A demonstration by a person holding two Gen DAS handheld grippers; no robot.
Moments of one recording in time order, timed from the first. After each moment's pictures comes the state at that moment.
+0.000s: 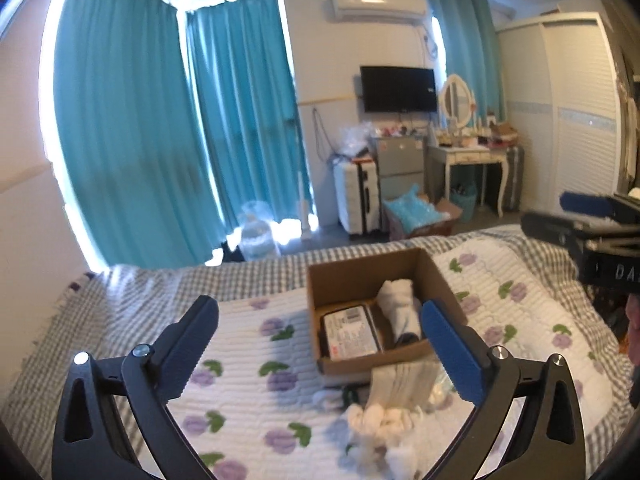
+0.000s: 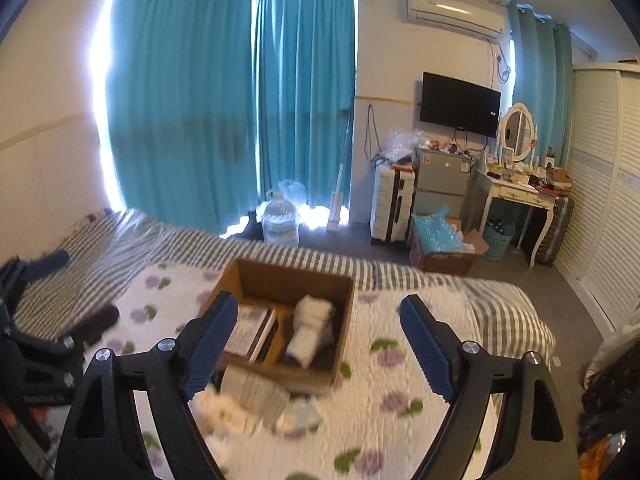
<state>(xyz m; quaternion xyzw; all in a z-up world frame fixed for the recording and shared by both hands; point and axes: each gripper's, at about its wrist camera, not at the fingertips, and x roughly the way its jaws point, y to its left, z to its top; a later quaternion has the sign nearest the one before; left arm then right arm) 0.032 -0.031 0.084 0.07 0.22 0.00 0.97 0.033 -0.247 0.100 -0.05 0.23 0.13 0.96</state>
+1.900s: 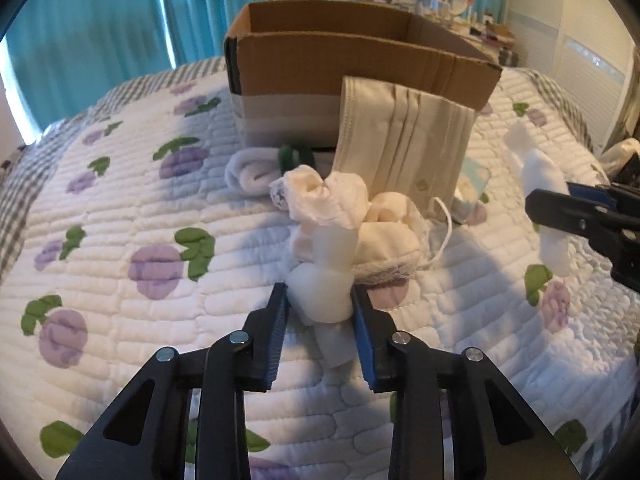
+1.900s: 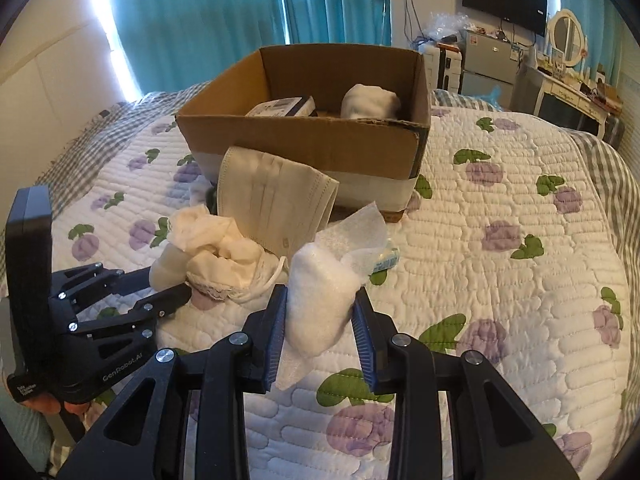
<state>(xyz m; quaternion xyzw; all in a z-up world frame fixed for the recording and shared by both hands) 0.068 -0.036 -0.153 0.03 0.44 -0.05 0.90 0.052 -0.238 -0.116 -0.04 0.41 0.19 0.89</state>
